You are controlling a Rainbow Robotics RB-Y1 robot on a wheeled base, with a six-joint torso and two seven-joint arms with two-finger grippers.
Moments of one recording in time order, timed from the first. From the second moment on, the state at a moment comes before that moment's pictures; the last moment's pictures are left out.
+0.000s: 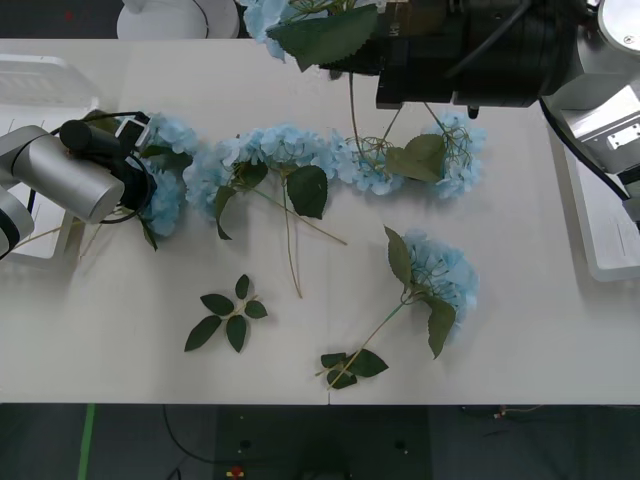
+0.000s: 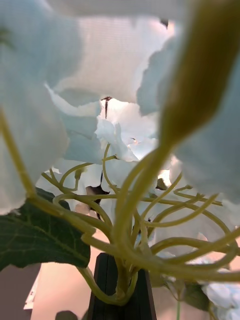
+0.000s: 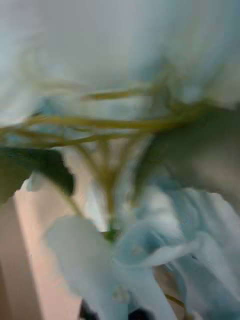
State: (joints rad) right arm -0.81 -0.57 0.24 -1.45 -1.96 1.05 2.50; left arm -0.82 0.75 -0.77 -0.96 0.58 0.70 -1.39
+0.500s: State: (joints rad) right arm -0.85 -0.44 0.33 -1.45 -1.92 0.94 2.50; left arm -0.82 0.75 -0.68 -1.20 0.58 0.98 -1.39
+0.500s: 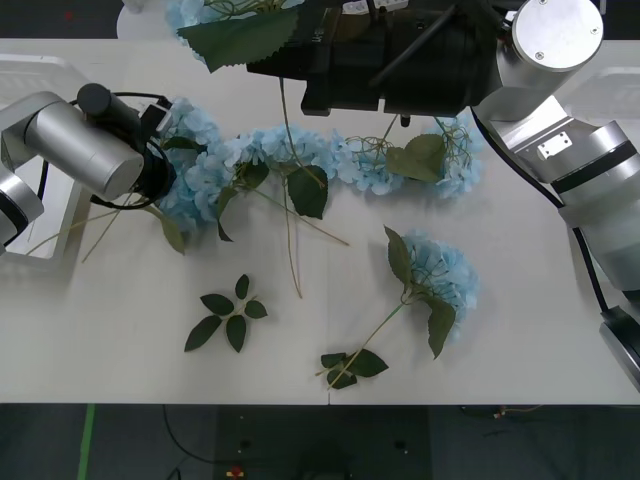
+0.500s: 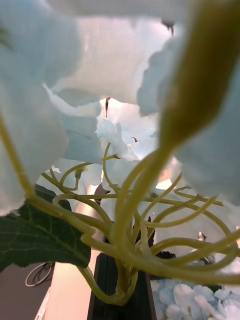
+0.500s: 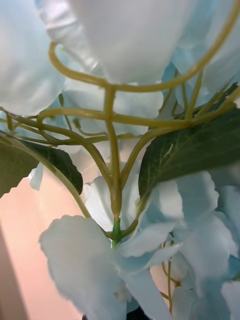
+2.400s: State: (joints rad) right arm -0.88 -0.38 0.42 -1.45 -1.85 0.83 2.50; left arm -0.72 0.92 -0.25 -1.33 0.96 1.18 -1.20
